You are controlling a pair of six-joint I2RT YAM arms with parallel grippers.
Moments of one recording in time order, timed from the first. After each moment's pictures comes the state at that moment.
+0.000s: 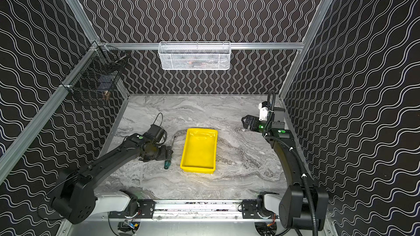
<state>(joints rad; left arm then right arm) -0.46 1.34 0.85 -0.85 -0.03 -0.52 -0.05 1.24 0.97 -0.41 -0.41 0.23</state>
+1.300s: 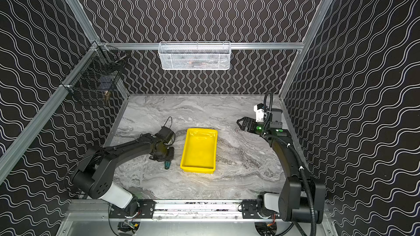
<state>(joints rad) -0.49 1.57 0.85 -0.67 -0.01 -0.51 -0.05 1.29 0.94 -0.38 -0.58 0.25</state>
